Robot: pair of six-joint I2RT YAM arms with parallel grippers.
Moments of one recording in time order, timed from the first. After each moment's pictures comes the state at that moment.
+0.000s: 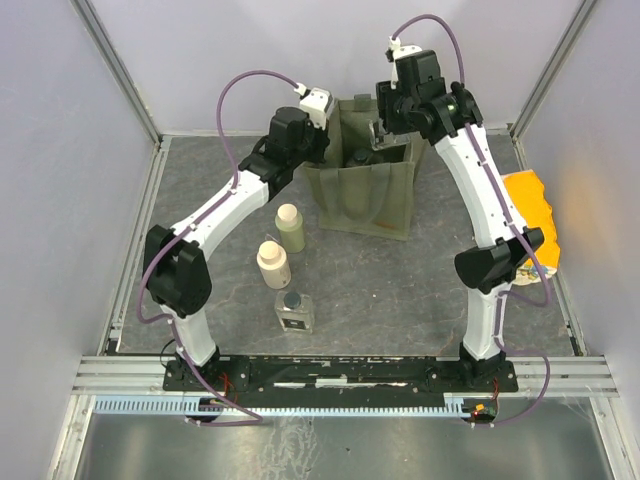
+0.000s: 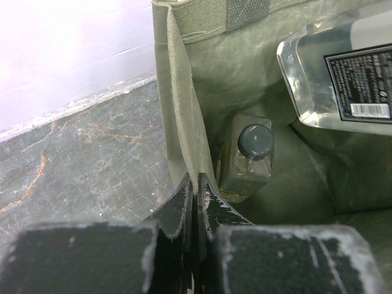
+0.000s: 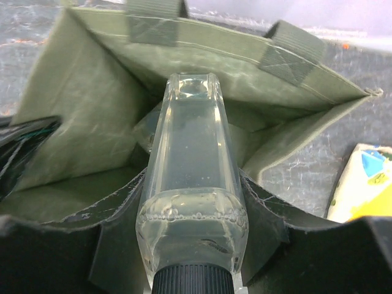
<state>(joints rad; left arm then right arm) -0.53 1.82 1.65 -0.12 -0.02 -0.04 0.44 1.97 2.45 -1.05 0.20 0.13</state>
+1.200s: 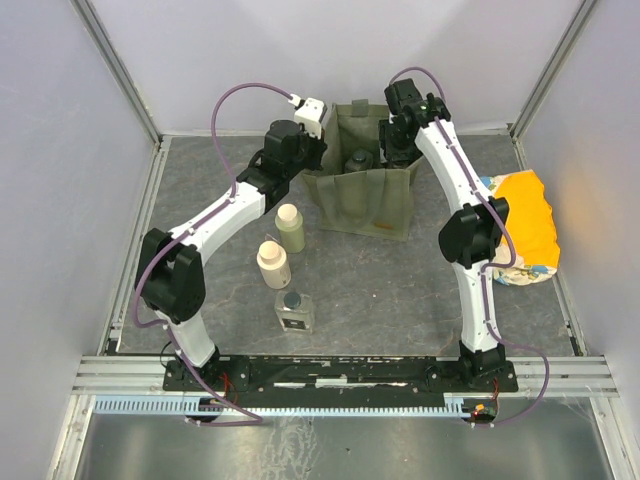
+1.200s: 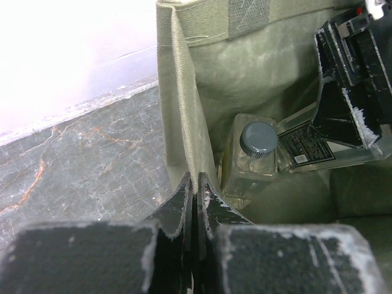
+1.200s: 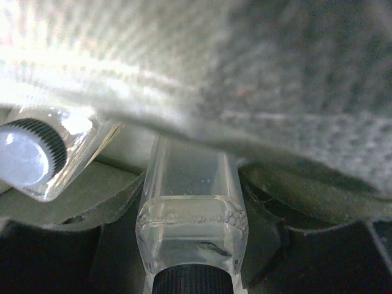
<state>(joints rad) -0.53 1.76 1.47 0.06 -0.02 -0.04 0.32 2.29 2.49 -1.22 0.15 0.24</state>
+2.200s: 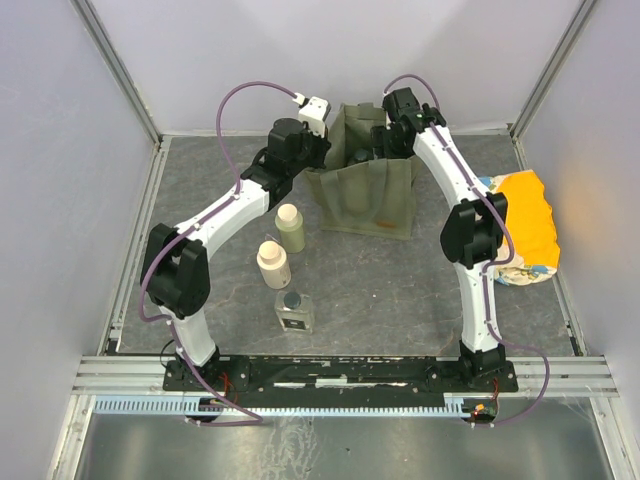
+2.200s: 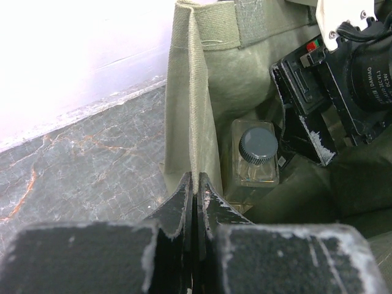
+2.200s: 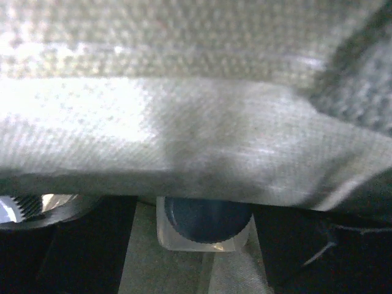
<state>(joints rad) -0.53 1.81 1.50 0.08 0.01 -0.04 0.30 2.30 2.32 -1.04 0.13 0.16</state>
